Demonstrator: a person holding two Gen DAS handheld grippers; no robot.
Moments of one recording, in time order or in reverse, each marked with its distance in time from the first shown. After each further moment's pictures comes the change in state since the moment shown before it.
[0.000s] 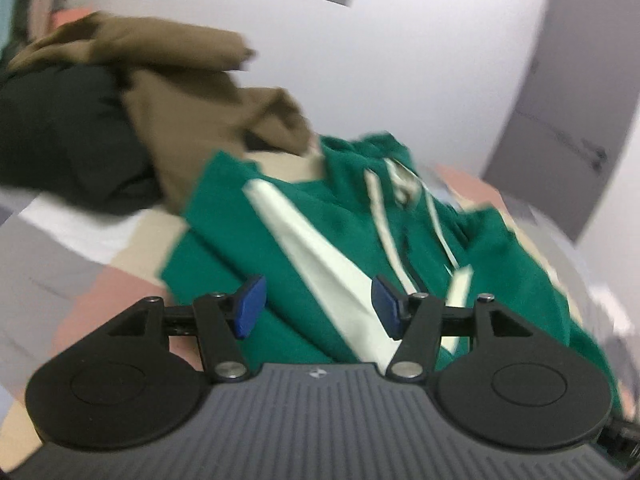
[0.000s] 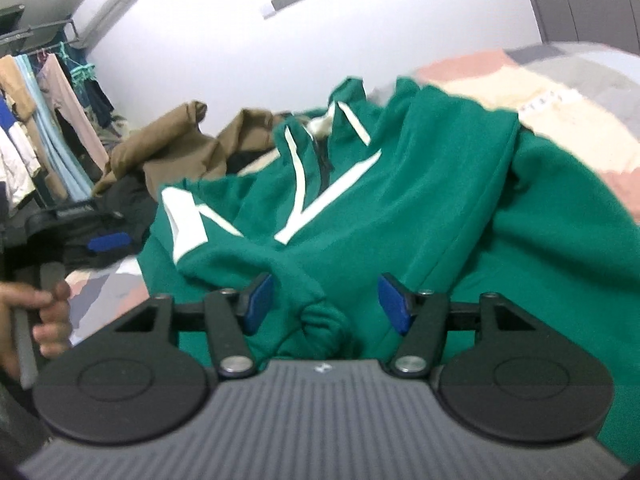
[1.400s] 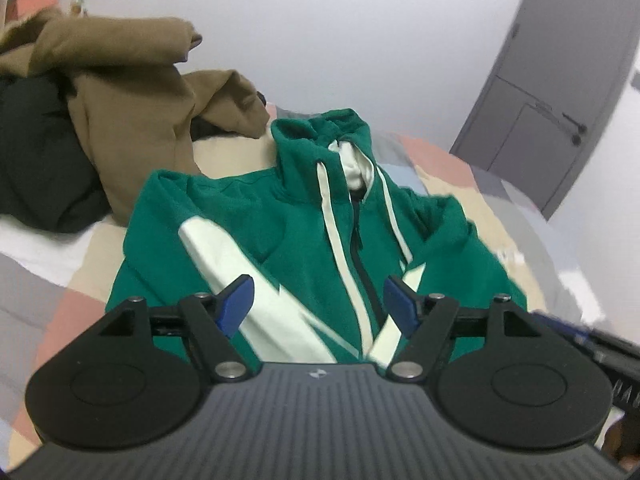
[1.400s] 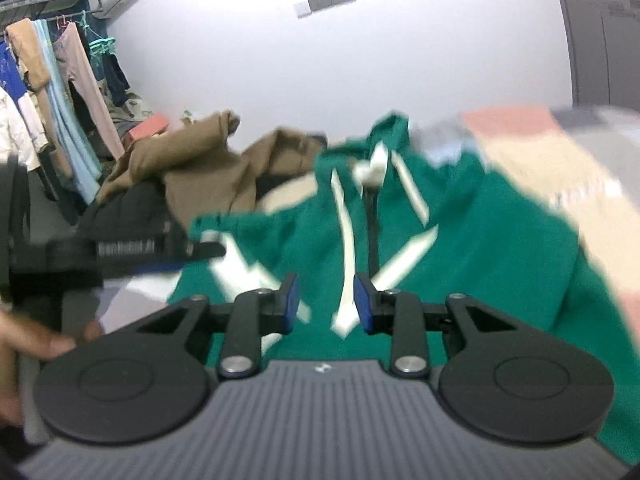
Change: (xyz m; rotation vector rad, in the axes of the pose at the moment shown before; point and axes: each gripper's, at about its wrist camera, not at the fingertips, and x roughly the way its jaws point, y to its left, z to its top) left arm 0.014 -0.029 0.069 -0.030 0.142 -0.075; right arm 0.022 0.081 0.099 -0.147 0.014 -0.031
